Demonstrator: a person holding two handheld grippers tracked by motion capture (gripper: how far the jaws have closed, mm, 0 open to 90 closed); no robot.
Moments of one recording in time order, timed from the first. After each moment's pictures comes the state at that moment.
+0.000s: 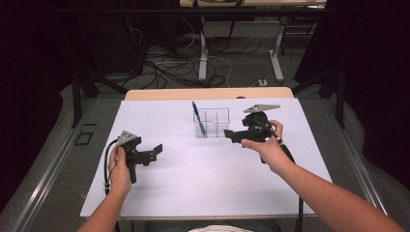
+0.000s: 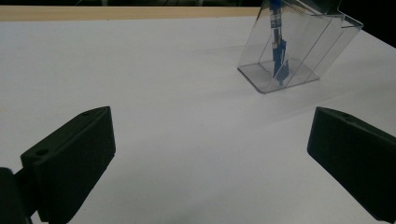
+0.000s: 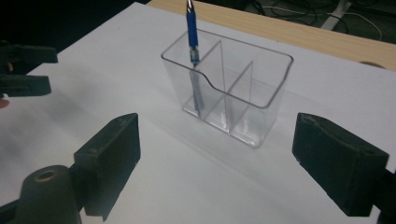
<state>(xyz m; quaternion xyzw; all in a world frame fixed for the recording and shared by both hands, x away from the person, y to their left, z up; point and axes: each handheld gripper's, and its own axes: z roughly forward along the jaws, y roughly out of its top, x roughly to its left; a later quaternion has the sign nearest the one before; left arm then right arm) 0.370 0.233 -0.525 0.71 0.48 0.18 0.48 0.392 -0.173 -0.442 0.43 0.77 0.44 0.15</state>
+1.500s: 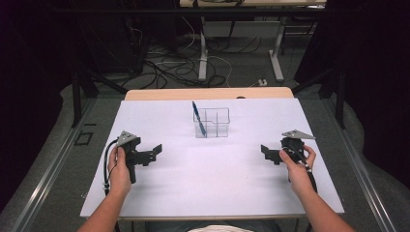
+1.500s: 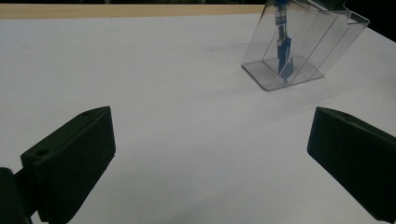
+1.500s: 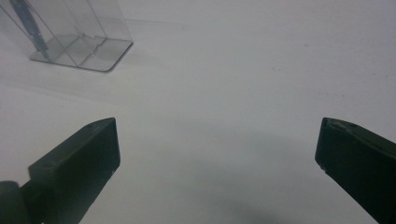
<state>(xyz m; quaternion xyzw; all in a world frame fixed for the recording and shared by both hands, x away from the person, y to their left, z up) 0.371 0.234 -0.527 0.71 0.48 0.18 0.47 0.373 -0.282 -0.537 0.54 0.70 0.41 0.24</state>
